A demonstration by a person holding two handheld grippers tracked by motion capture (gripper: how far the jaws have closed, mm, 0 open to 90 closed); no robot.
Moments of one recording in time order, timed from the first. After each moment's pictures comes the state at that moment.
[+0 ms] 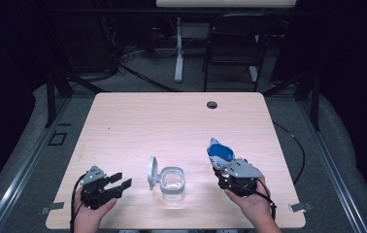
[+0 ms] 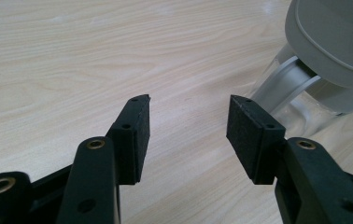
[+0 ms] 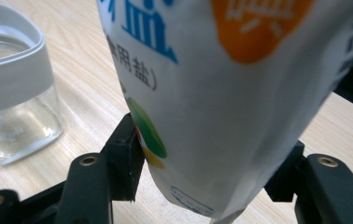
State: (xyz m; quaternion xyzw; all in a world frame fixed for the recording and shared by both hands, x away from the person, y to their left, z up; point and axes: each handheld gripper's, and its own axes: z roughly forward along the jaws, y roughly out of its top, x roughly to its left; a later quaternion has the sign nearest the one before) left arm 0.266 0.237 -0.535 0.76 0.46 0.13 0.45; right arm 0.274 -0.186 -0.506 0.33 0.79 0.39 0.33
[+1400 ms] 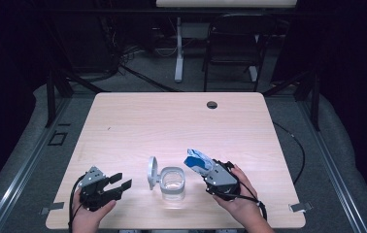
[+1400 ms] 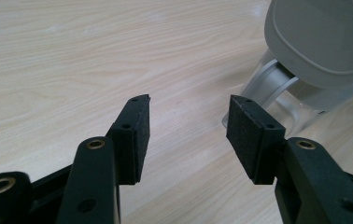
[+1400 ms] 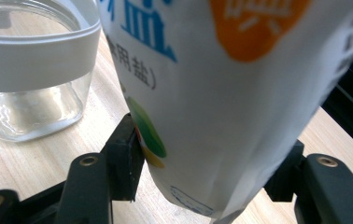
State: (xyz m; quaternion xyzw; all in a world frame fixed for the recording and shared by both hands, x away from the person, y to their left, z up) left arm 0.260 0.238 -0.529 0.76 0.44 0.13 0.46; right arm 0.269 -0.146 -0.512 0.25 0.84 0.33 0.36
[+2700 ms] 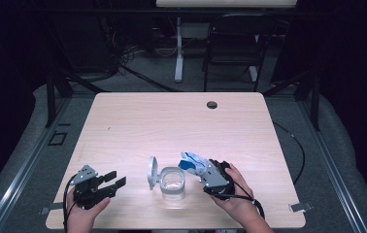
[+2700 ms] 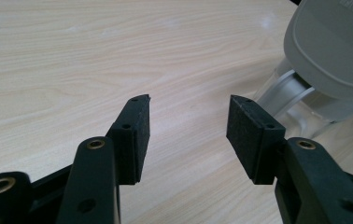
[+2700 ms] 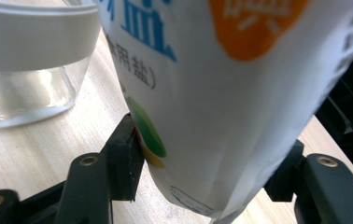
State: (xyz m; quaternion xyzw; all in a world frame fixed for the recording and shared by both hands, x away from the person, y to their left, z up) left arm 0.262 0.254 -0.527 0.74 0.46 0.13 0.47; right arm 0.274 -0.135 -0.522 0.21 0.85 0.29 0.38
